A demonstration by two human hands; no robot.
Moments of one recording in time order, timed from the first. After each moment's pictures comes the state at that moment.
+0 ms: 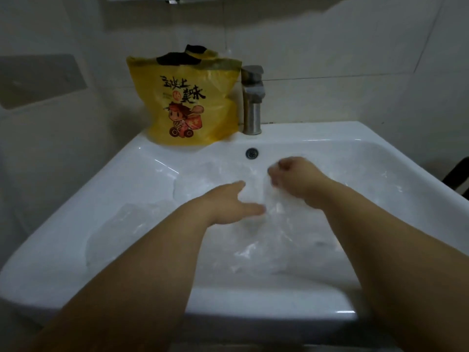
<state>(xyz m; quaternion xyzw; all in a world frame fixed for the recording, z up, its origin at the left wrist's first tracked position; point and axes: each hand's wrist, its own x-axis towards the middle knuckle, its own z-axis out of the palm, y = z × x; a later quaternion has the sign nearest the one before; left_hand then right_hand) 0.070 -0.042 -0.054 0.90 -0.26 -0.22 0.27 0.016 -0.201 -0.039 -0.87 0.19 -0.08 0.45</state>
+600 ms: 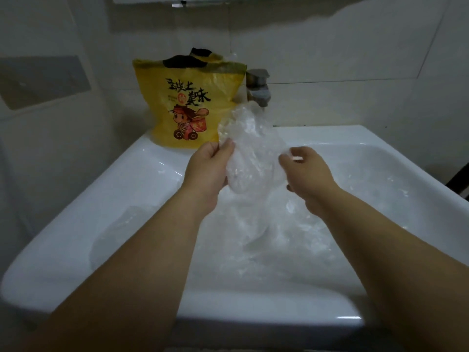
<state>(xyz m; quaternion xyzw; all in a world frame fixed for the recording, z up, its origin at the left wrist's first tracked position) 0.079 -0.039 -0.027 0.65 -0.14 -0.09 0.75 0.013 -0.183 -0.033 -0.76 0.23 -0.25 0.56</state>
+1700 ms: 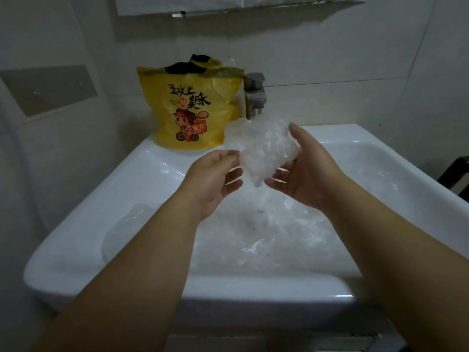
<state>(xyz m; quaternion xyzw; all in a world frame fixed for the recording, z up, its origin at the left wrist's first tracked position) 0.058 -0.028 -0.022 0.61 -0.15 -0.20 0.75 -0.014 -0.177 -0.011 -0.54 0.11 -0.08 0.83</state>
